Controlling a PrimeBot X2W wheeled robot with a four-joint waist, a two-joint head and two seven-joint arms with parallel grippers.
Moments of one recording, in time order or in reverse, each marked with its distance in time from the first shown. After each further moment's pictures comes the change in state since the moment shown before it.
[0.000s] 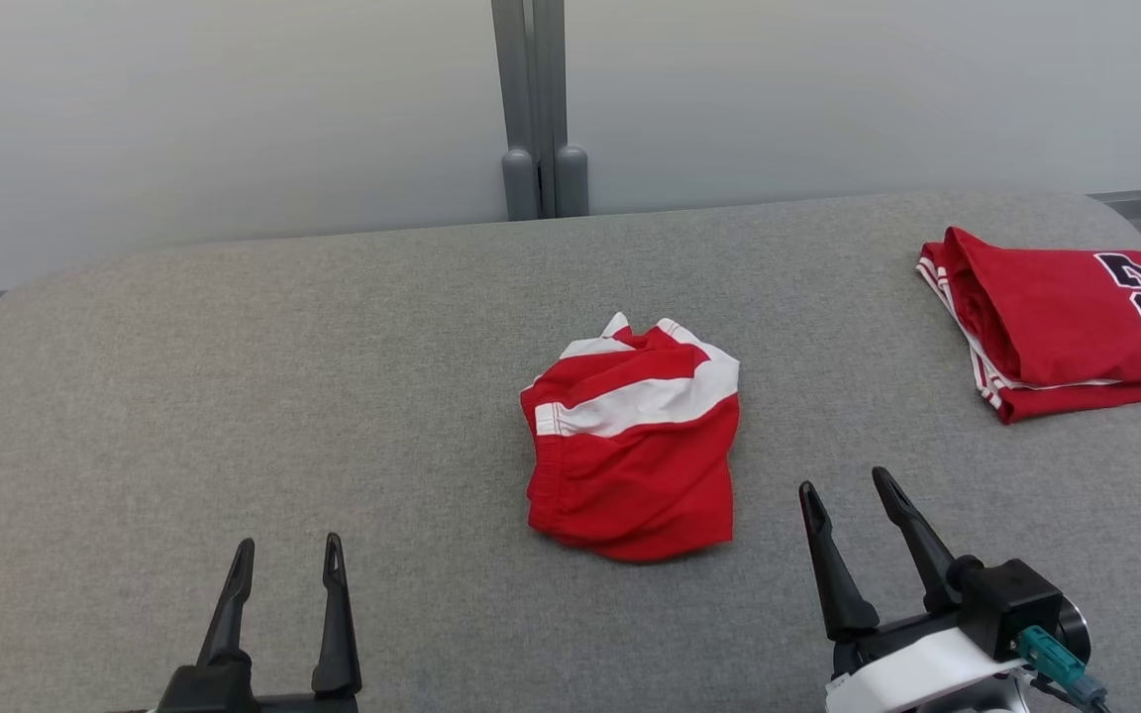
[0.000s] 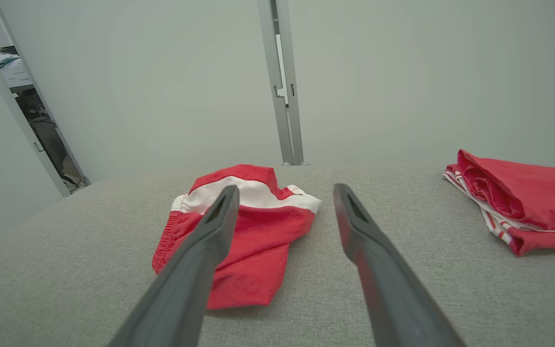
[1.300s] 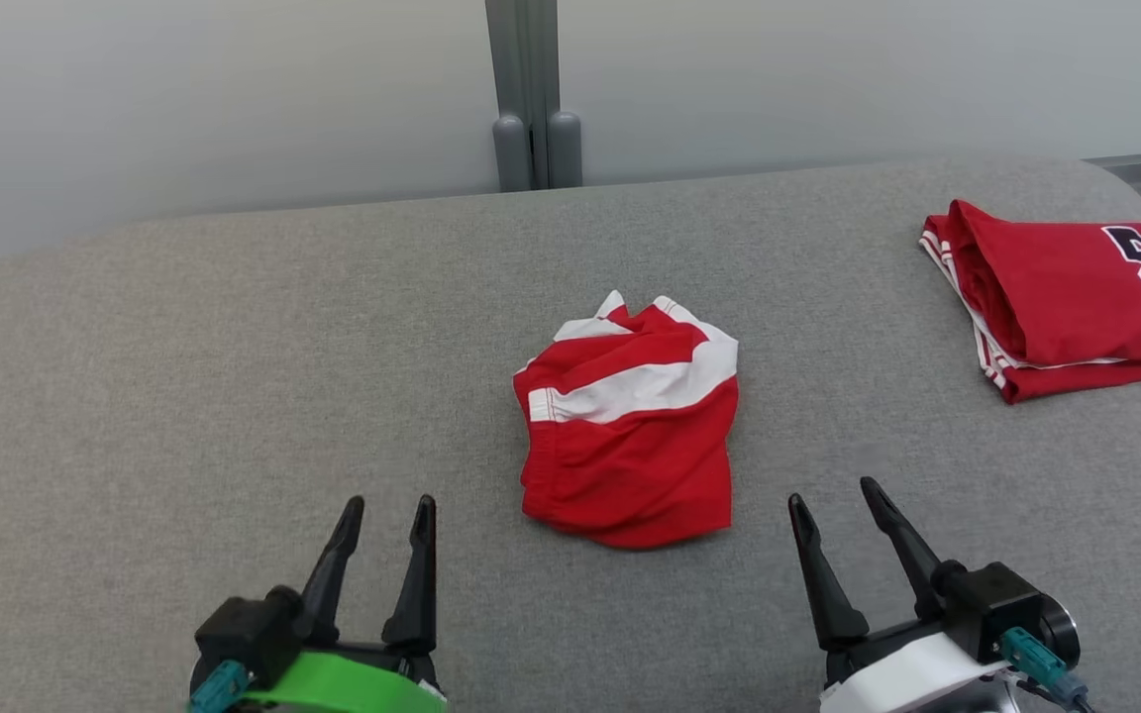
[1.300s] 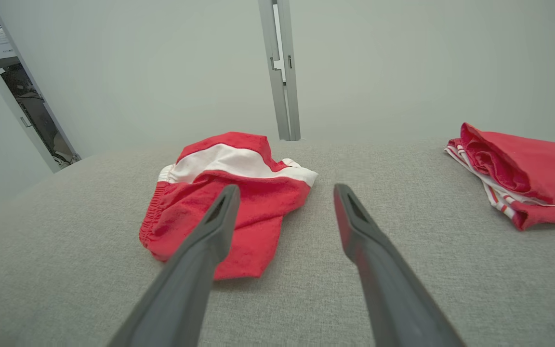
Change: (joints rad) left arm -0.130 -0.001 -0.110 0.144 -0.267 -0.179 0.000; right arm -0.007 -0.008 0.012 0.037 -0.016 0.000 0.000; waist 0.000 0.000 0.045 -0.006
